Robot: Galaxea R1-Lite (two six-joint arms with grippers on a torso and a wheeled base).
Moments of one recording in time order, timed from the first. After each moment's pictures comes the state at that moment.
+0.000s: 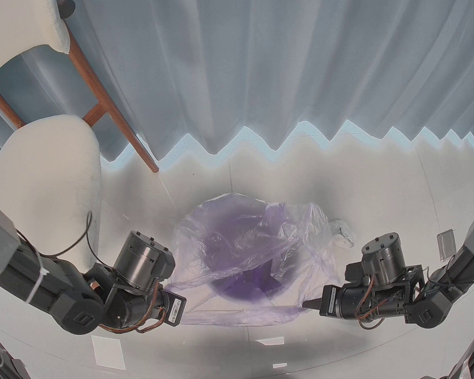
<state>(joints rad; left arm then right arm) -0.64 1.80 -0.64 -0.27 0.28 -0.17 0.44 1.90 -0.48 -0.67 0.24 0.73</state>
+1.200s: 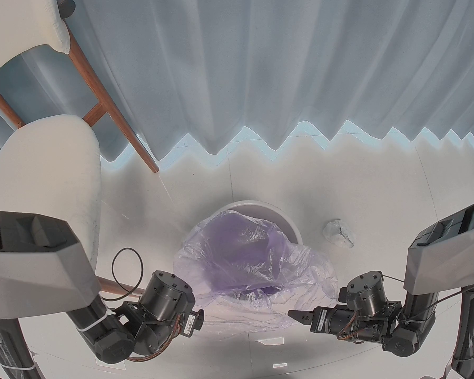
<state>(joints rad) -0.68 2.08 -0.47 -0.79 0.43 -0.17 0.47 2.25 -0.29 -1.23 0.04 0.71</state>
